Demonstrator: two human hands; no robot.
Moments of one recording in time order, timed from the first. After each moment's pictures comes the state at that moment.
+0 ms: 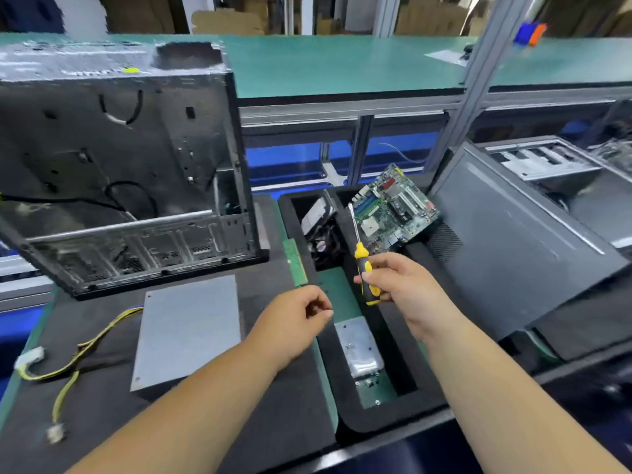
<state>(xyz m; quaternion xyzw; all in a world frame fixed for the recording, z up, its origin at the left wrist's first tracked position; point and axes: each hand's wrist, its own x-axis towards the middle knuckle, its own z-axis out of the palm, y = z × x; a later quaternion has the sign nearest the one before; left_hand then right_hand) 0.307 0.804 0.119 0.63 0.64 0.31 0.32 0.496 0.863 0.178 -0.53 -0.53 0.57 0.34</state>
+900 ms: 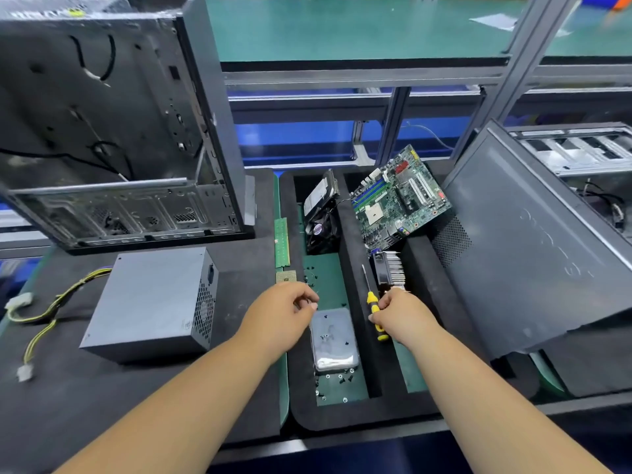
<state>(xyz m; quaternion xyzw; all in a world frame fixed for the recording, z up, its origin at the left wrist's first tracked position) 0.359 0.818 0.080 0.54 0.75 0.28 0.26 0.563 0.923 0.069 -0.66 -0.66 0.36 0.01</state>
